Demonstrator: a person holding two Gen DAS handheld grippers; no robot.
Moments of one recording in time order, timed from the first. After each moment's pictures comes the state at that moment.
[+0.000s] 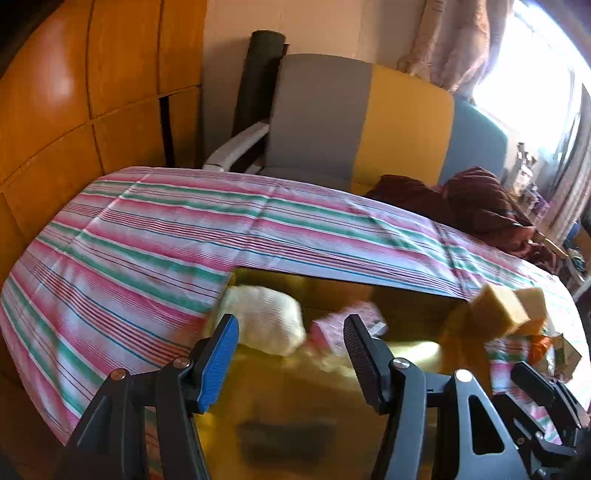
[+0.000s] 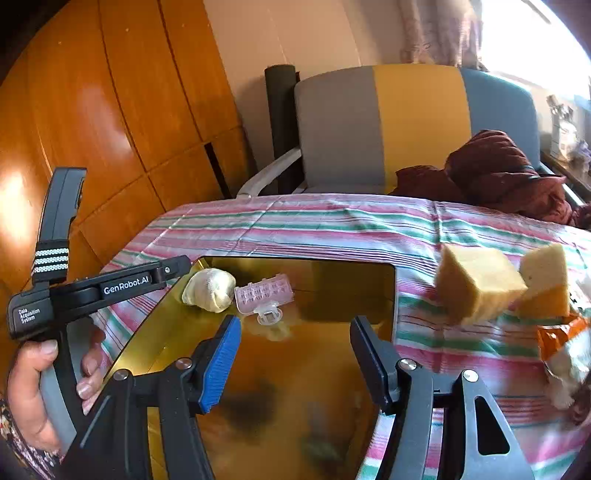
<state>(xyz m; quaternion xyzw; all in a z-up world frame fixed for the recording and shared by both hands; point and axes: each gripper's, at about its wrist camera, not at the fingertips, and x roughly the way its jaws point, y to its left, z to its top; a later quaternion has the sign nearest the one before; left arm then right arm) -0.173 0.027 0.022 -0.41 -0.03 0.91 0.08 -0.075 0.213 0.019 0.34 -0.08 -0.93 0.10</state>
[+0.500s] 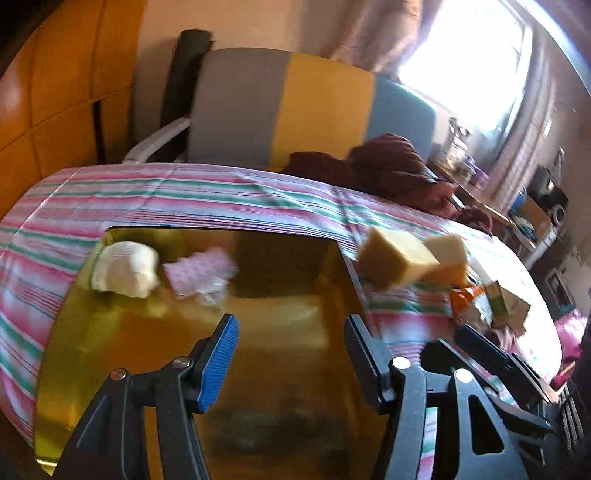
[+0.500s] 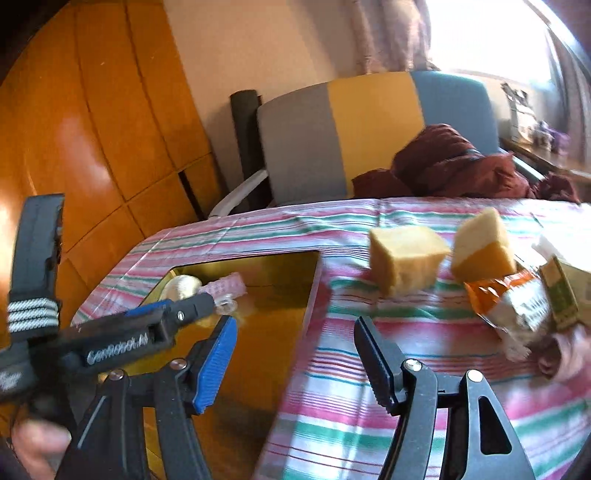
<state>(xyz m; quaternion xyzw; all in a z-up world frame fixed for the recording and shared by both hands) -0.100 0.124 0.012 -0.40 -0.02 0.89 0.20 -0.017 0.272 0.013 0.30 -0.13 -0.94 0.04</state>
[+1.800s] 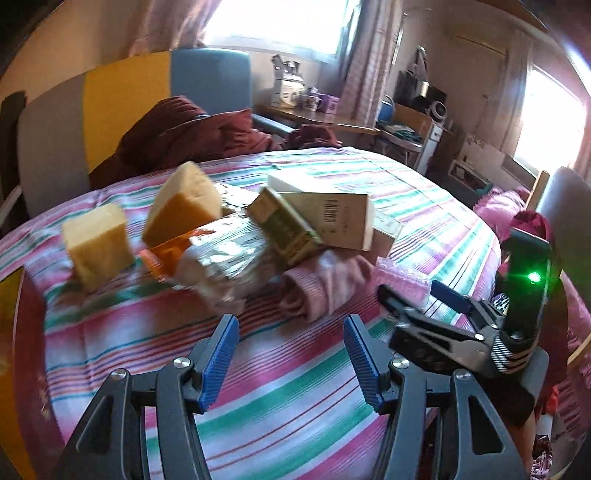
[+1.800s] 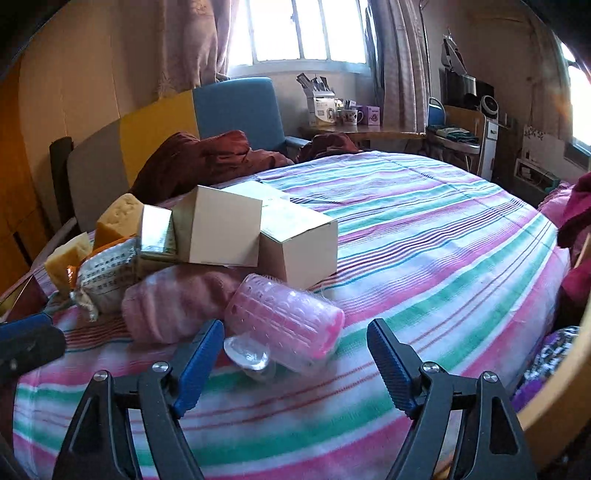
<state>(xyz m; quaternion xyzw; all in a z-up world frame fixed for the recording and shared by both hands) 0.001 0.357 -0.024 -0.37 0.12 0.81 0.44 0.105 0.526 -0.056 0.29 -0.15 -0.90 -0.29</state>
